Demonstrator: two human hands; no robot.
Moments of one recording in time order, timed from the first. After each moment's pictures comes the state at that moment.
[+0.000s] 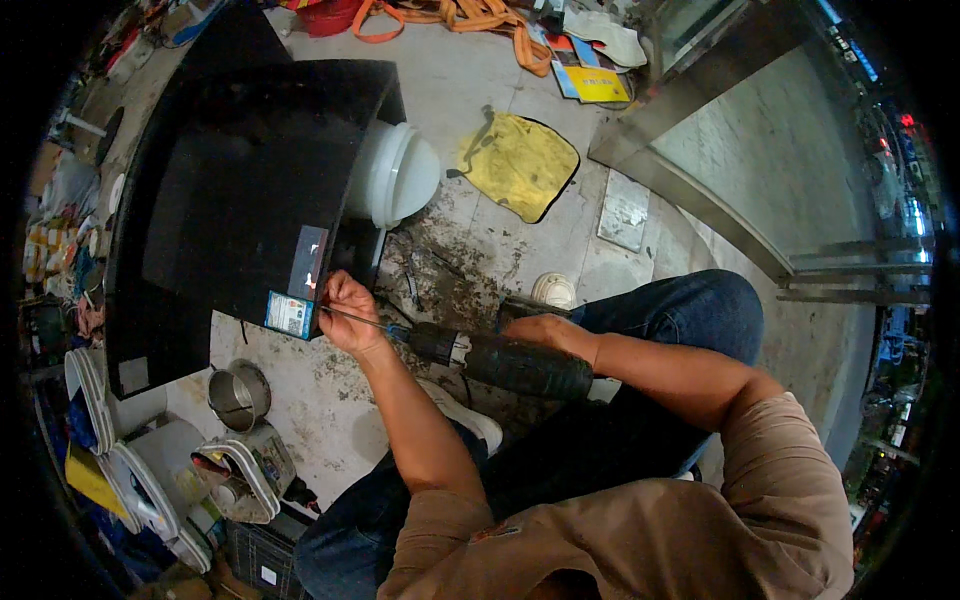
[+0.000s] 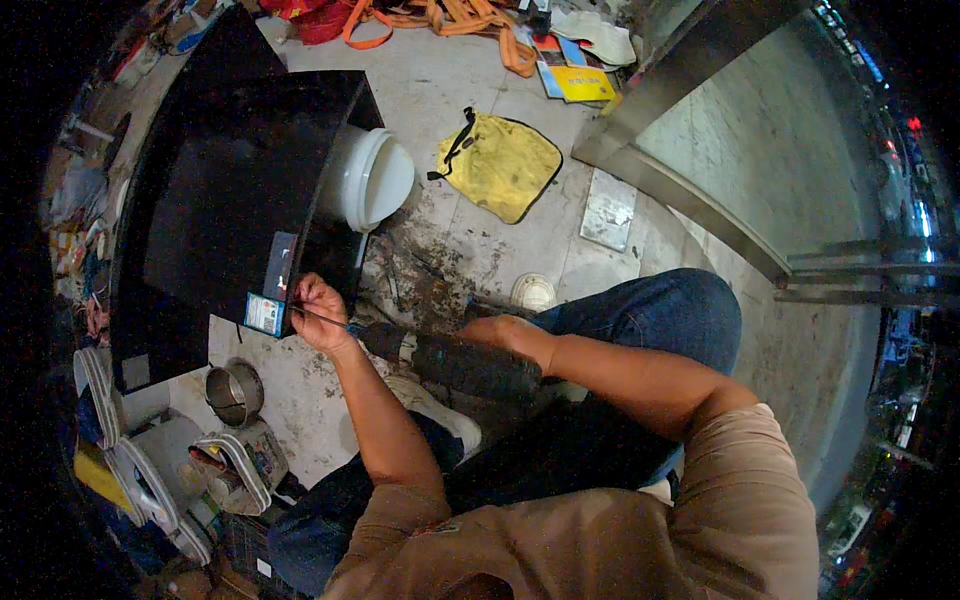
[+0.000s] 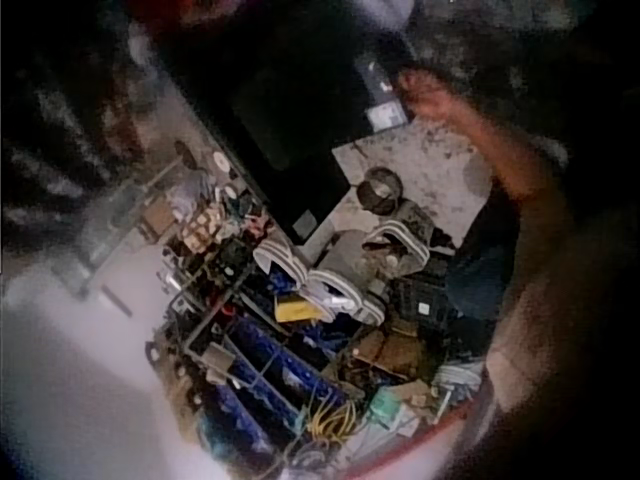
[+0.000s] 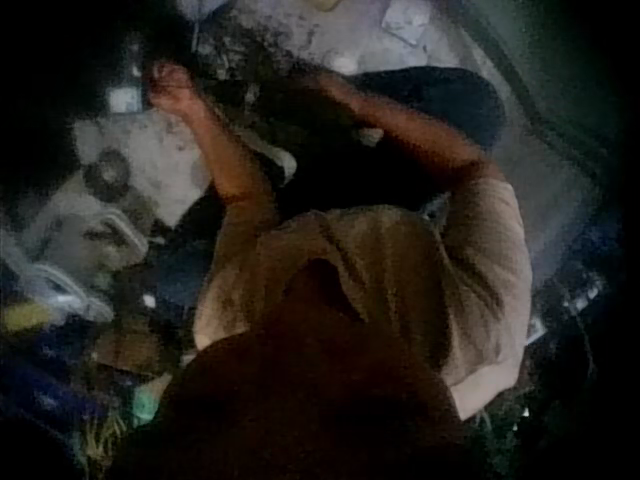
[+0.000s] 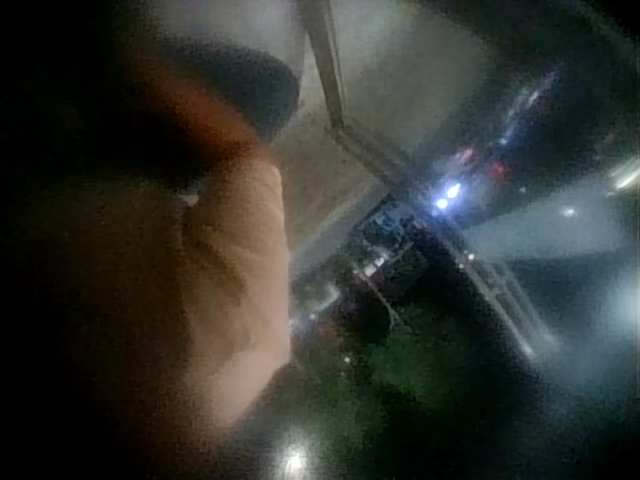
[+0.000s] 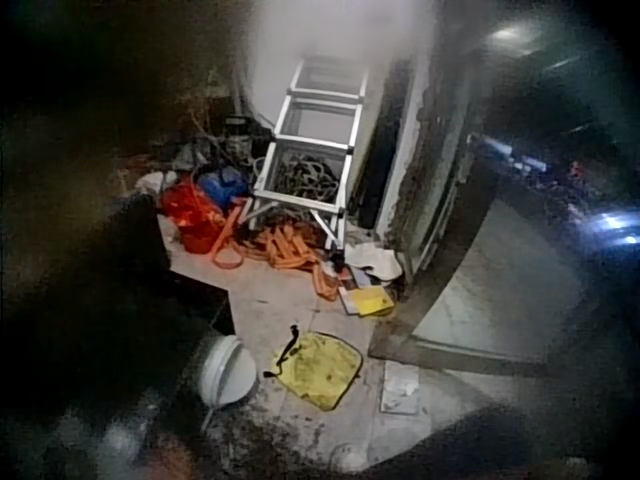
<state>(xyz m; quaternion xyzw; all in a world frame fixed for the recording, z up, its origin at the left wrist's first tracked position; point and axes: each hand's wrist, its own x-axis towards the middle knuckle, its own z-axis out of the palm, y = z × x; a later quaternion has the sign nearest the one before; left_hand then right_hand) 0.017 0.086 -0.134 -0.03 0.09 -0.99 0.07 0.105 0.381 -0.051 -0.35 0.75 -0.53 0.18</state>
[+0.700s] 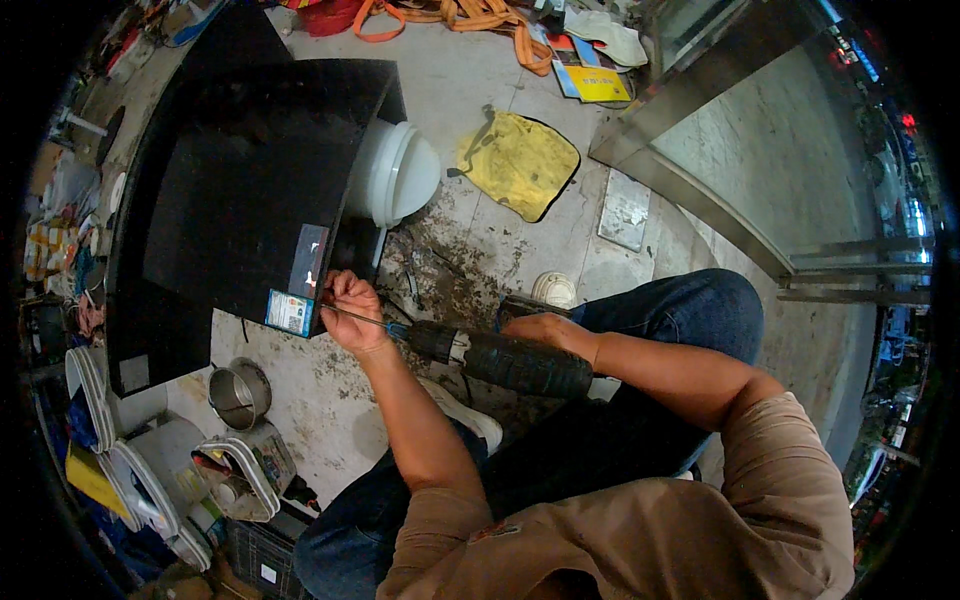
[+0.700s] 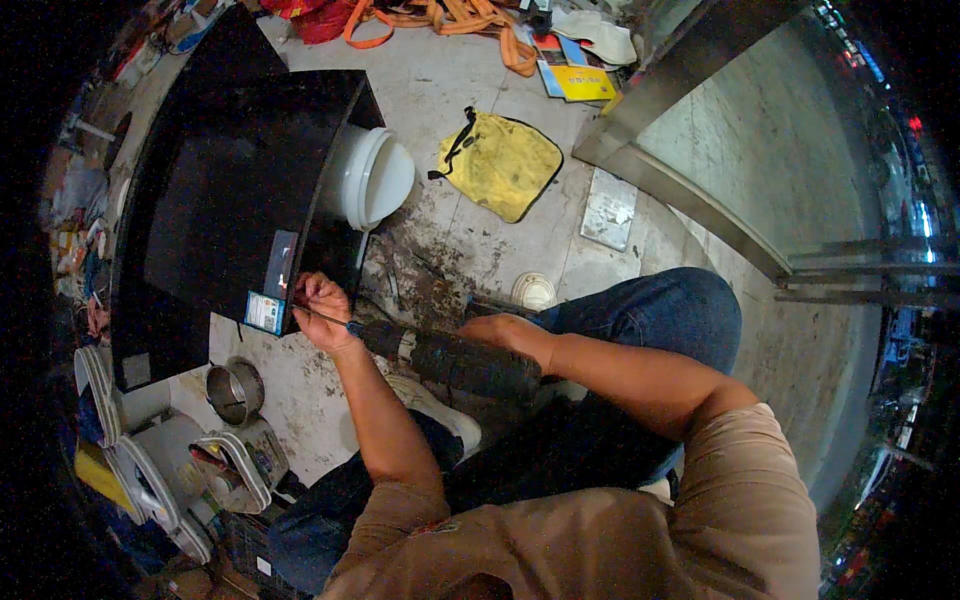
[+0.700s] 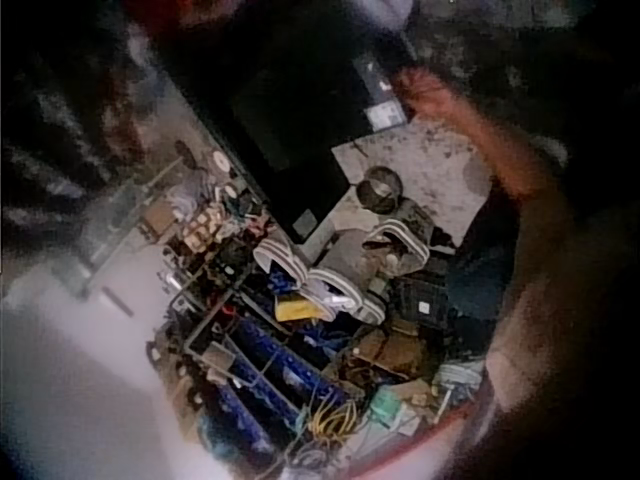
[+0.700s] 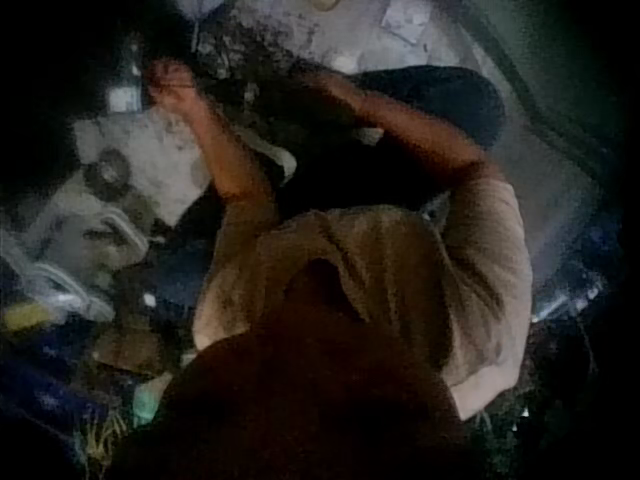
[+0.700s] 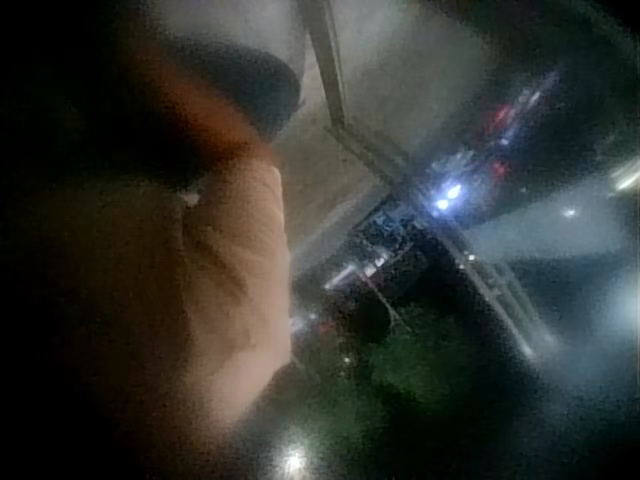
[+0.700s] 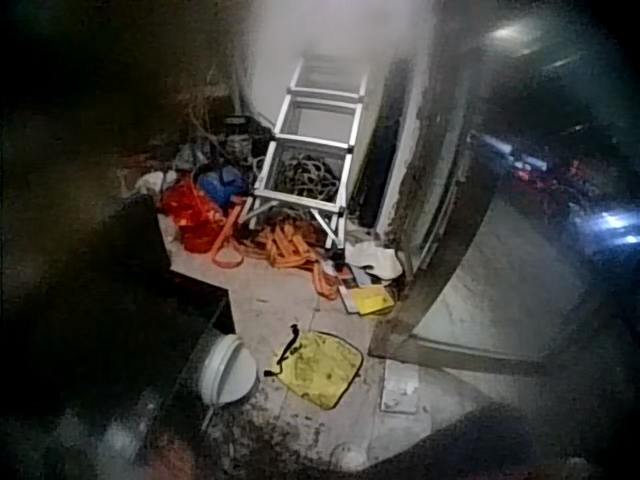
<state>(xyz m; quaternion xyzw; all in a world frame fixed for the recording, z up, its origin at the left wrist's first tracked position) 0.020 0.089 -0.136 -0.04 0.05 -1.00 0.06 0.102 0.379 -0.048 -0.34 0.73 -0.55 0.21</state>
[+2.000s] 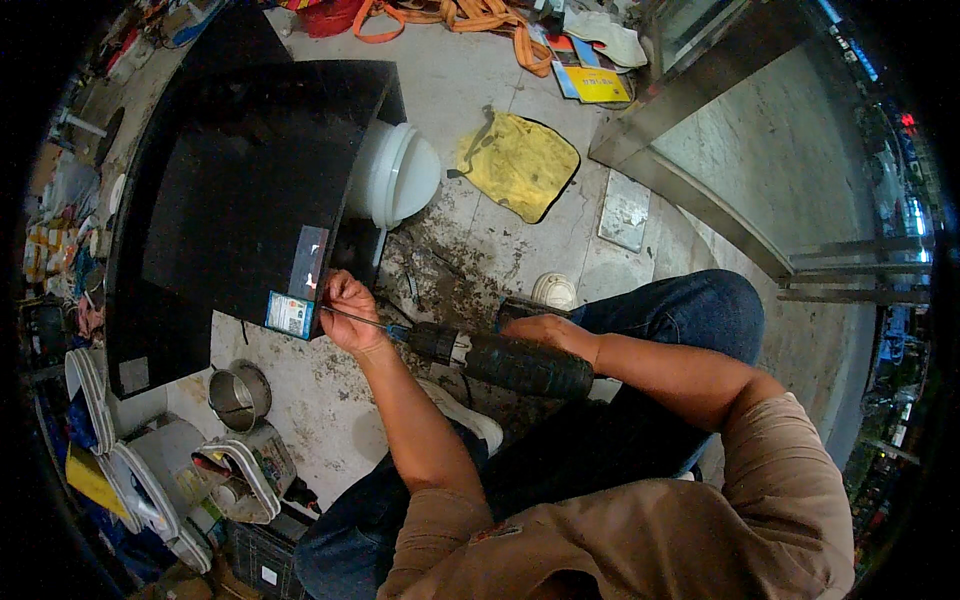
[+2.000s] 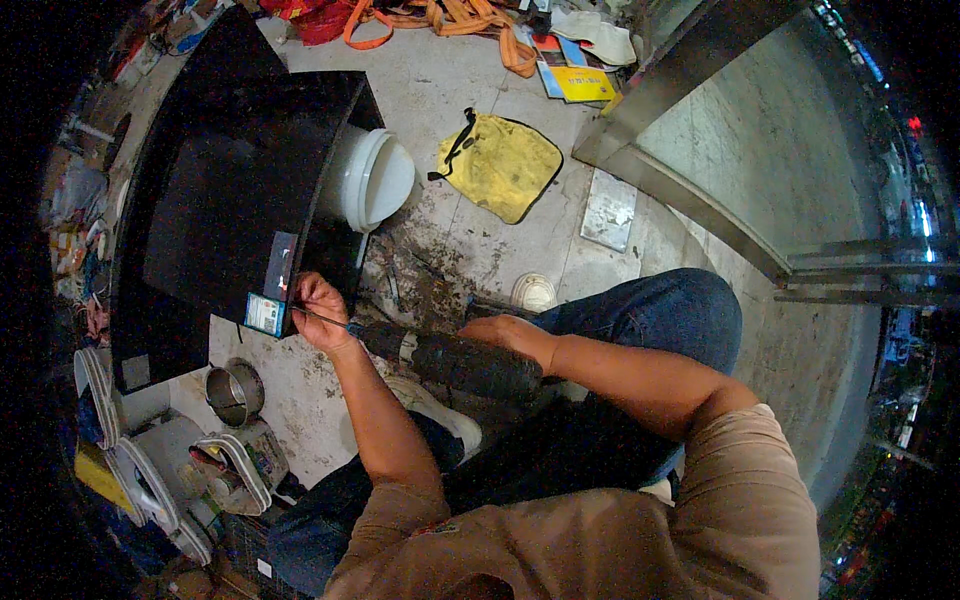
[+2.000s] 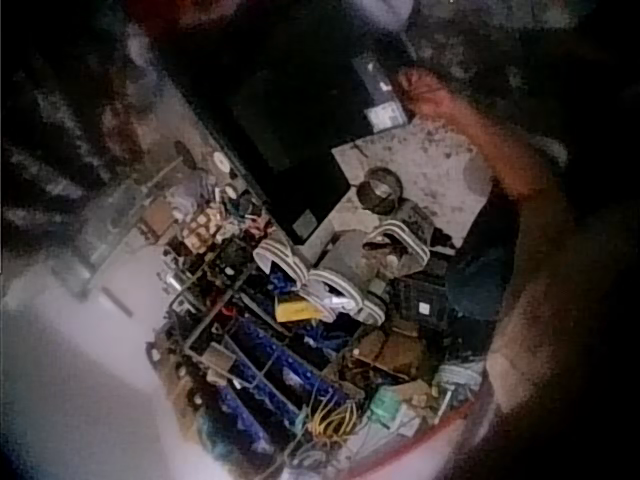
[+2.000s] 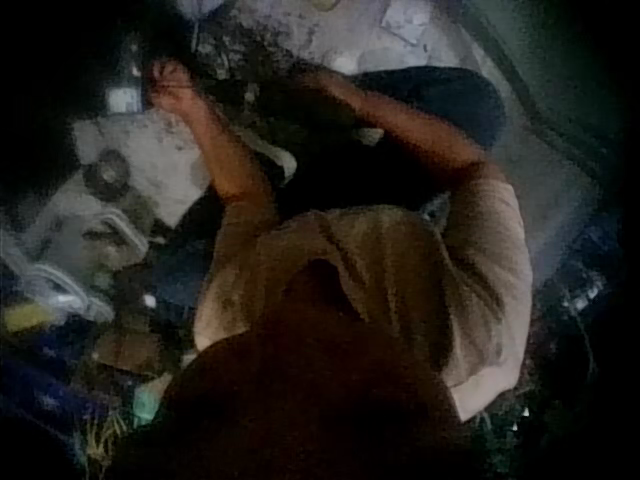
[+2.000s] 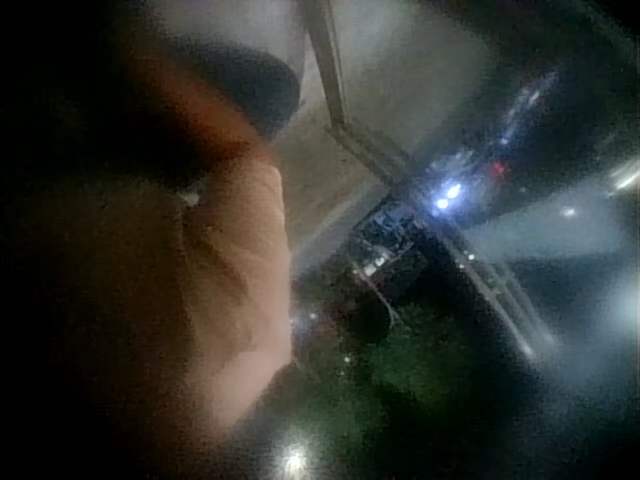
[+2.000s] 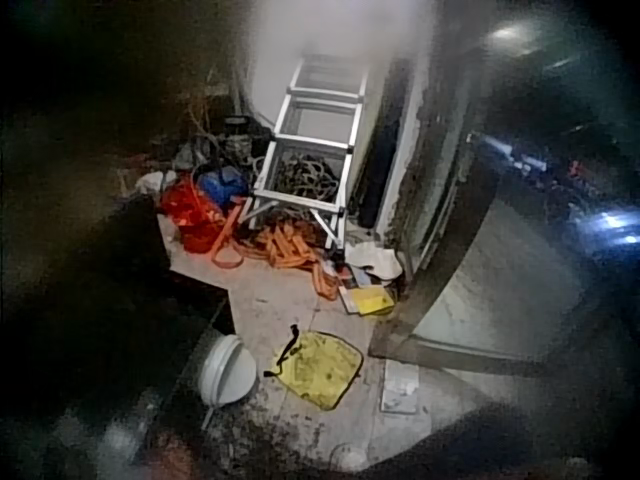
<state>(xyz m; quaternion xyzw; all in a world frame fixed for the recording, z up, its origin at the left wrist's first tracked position) 0.017 0.086 -0.133 -0.08 0.11 -0.99 0.03 0.102 0.378 -0.043 -0.35 0.75 -0.54 0.19</state>
